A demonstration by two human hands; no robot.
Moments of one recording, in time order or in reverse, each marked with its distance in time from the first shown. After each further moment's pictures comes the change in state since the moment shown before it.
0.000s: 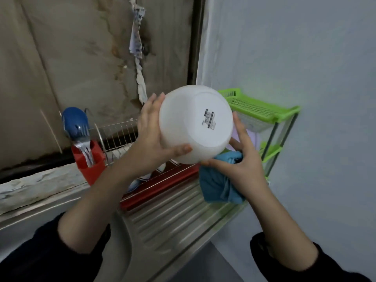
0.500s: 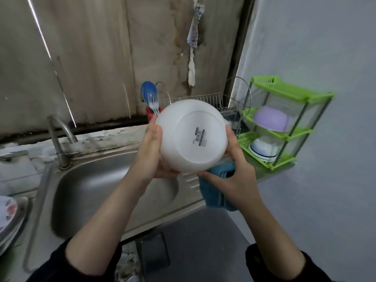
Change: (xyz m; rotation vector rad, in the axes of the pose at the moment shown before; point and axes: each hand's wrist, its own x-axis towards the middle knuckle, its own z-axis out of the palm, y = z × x) left_hand -0.213 0.077 -0.070 -0.575 0.293 -0.578; right_hand -0.174 -0.083 0.060 -0.011 -0.188 -0.119
